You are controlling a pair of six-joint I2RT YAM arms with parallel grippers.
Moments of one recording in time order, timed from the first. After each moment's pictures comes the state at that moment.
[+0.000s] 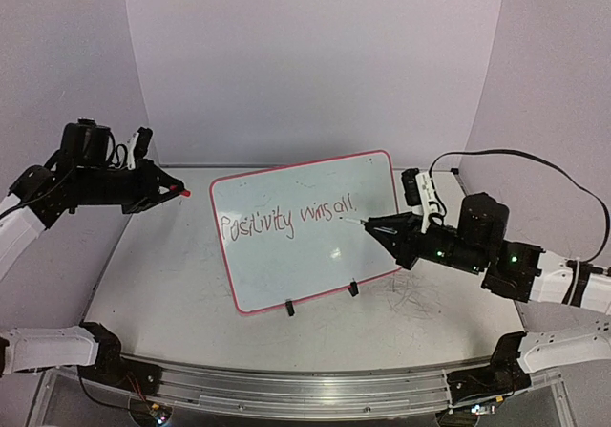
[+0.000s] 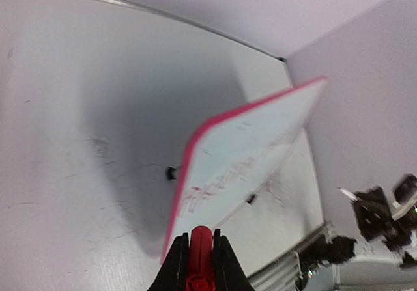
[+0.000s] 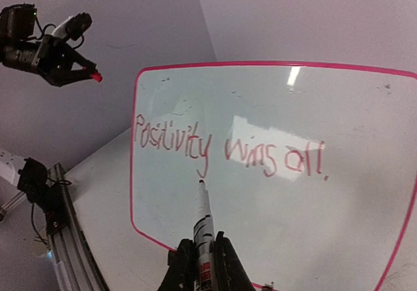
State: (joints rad) left arm -0.43 1.00 1.13 -0.74 0.26 -0.61; right arm 0.89 0.94 0.63 0.14 -0.03 0.25
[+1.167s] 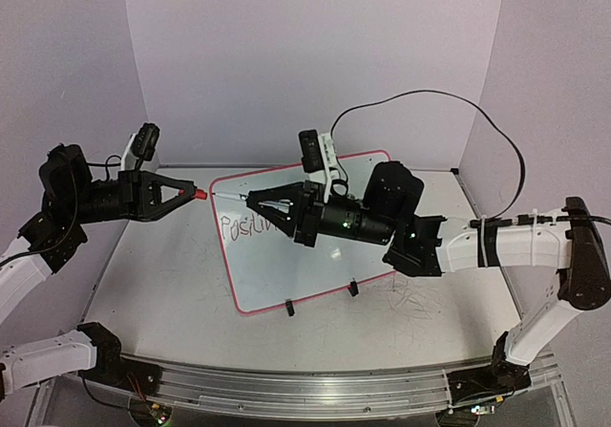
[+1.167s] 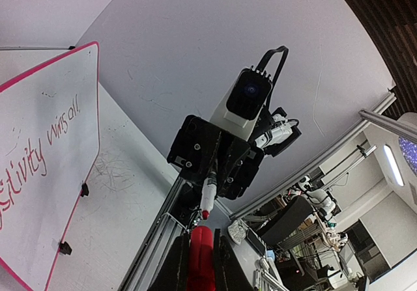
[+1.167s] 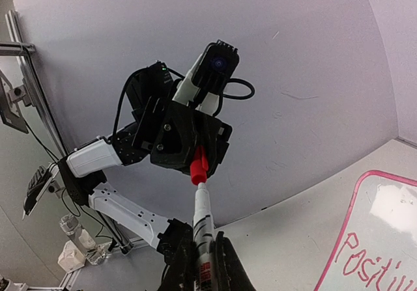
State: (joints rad) left arm -0.44 0.76 0.80 0.01 0.97 -0.84; right arm 1.10 1.60 1.12 0.68 -0.38 0.46
